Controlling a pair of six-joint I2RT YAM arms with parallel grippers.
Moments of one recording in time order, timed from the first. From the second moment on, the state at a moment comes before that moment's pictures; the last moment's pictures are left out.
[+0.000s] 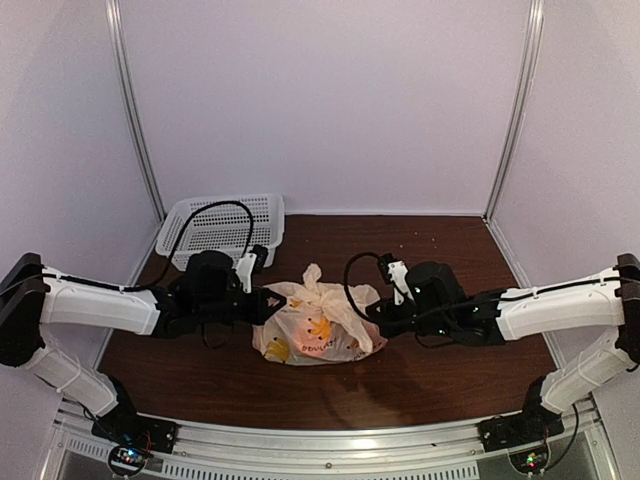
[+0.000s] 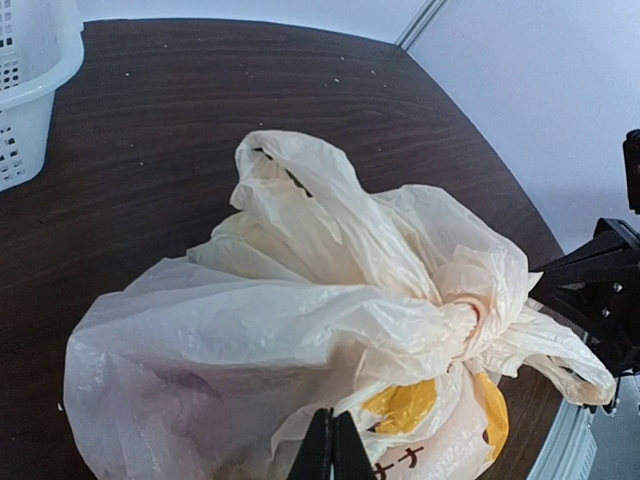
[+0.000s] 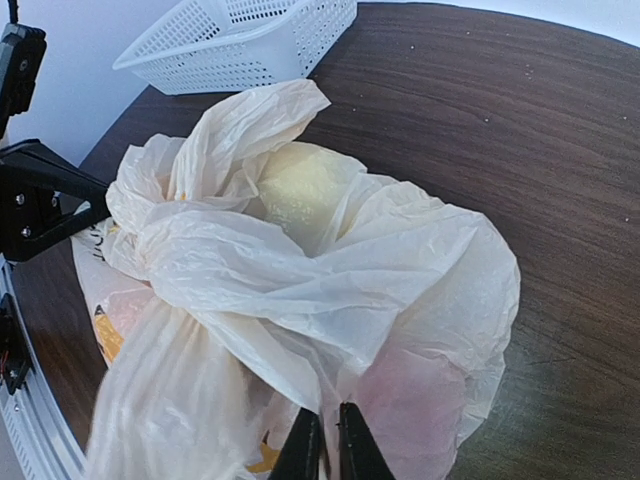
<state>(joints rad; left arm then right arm) -0.81 1.42 0.64 0.29 0.09 -0.50 0.95 1.39 0.69 0.13 0.16 0.50</state>
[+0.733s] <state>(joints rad) -0.79 1.41 0.62 0.31 0.22 -0.38 0.94 1.48 1.13 -0.19 0.14 0.30</state>
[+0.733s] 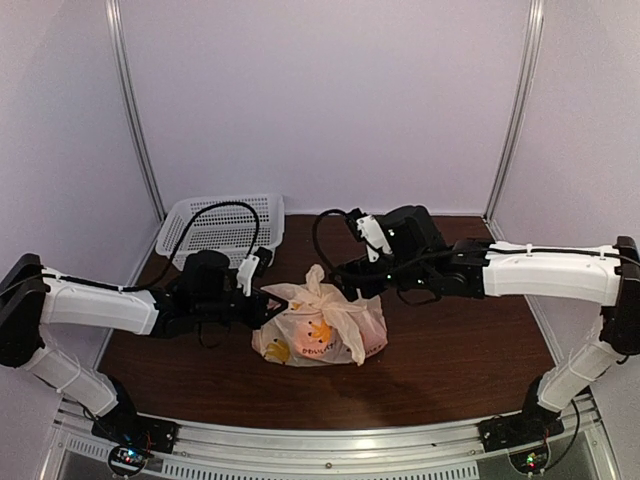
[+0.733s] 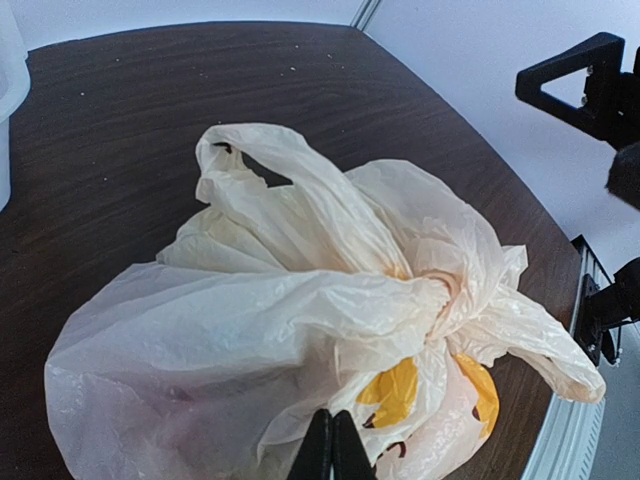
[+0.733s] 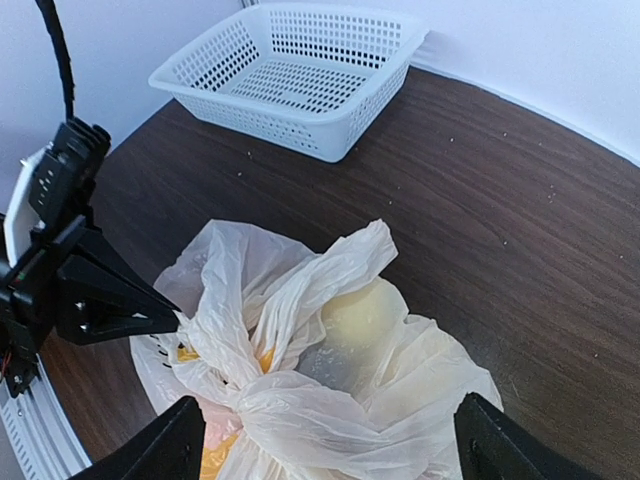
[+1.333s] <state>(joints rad) -0.79 1.41 0.62 0.31 0.22 -0.38 0.98 1.72 1.19 -0.18 0.08 0.26</state>
